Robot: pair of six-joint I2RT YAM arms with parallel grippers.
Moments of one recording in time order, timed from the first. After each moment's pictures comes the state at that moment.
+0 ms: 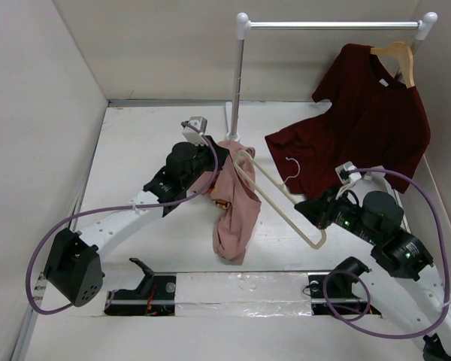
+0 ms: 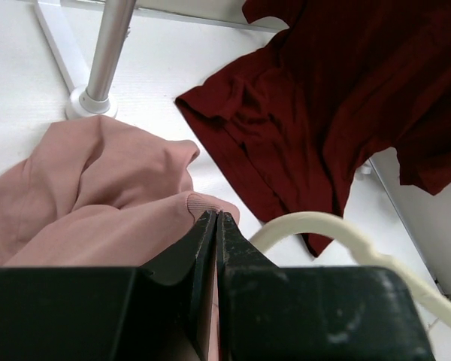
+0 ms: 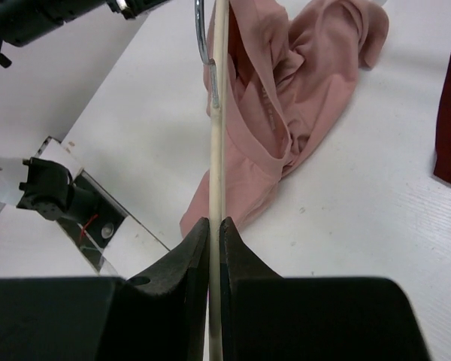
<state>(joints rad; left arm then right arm) -0.65 1.24 0.86 0.19 -0.08 -0.54 0.59 0.45 0.80 -0.58 -0.21 0.44</state>
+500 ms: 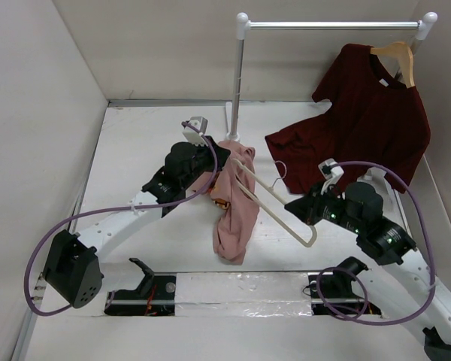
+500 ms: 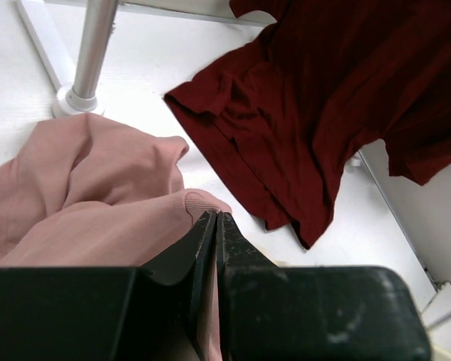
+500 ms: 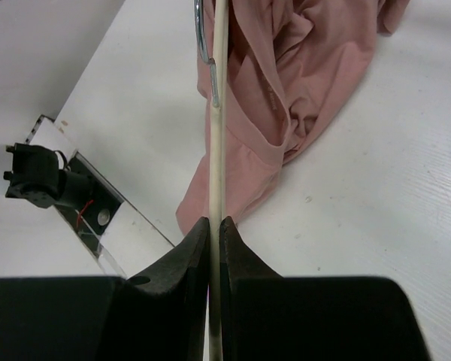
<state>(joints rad) -0.65 1.23 0.87 0.18 -0.05 -0.54 0.59 0.56 0.75 -0.51 -0.26 0.45</state>
